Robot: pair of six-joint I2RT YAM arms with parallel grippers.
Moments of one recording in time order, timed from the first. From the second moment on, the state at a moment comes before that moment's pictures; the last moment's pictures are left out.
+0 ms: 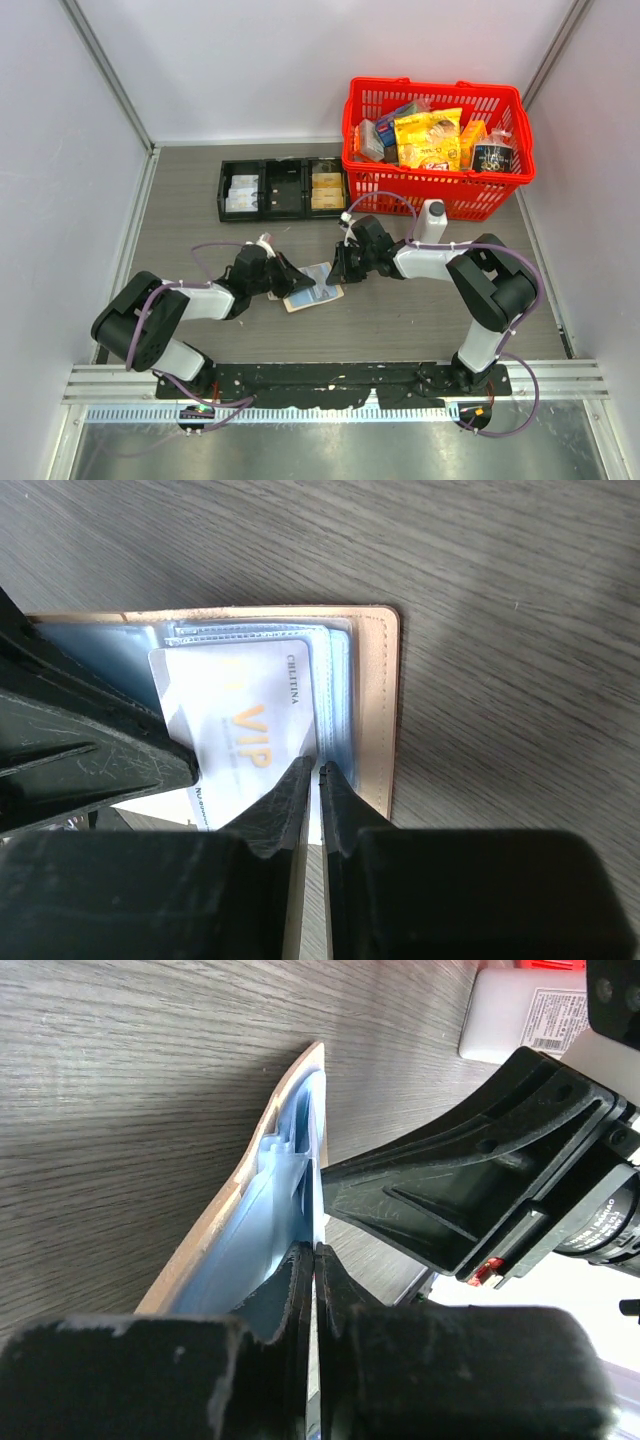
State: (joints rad) left arm -0.56 1.48 0.38 0.53 0.34 -1.18; right arm 0.66 1.74 0.84 0.05 -0.39 0.59
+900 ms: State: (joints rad) left arm -0.56 1.33 0.30 0.32 0.23 -1.19; right arm 0.66 1.74 0.84 0.04 -0.38 0.60
